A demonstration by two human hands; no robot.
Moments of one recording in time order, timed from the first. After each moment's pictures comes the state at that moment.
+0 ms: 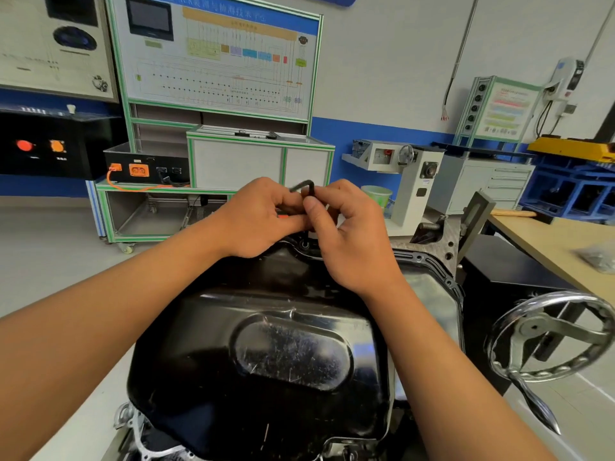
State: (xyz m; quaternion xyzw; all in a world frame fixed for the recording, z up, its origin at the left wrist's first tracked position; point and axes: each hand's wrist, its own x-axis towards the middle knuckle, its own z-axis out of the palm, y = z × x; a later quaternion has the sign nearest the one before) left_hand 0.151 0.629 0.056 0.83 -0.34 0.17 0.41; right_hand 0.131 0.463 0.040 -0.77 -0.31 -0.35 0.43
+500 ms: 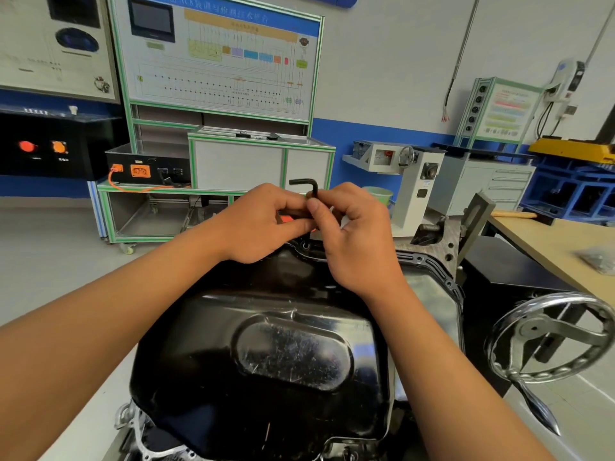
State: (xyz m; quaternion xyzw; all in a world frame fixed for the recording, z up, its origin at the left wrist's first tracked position) left_hand 0.146 0.627 0.056 0.84 -0.34 0.15 0.40; right_hand 0.132 0.461 0.040 -0.76 -0.30 -0.37 0.44
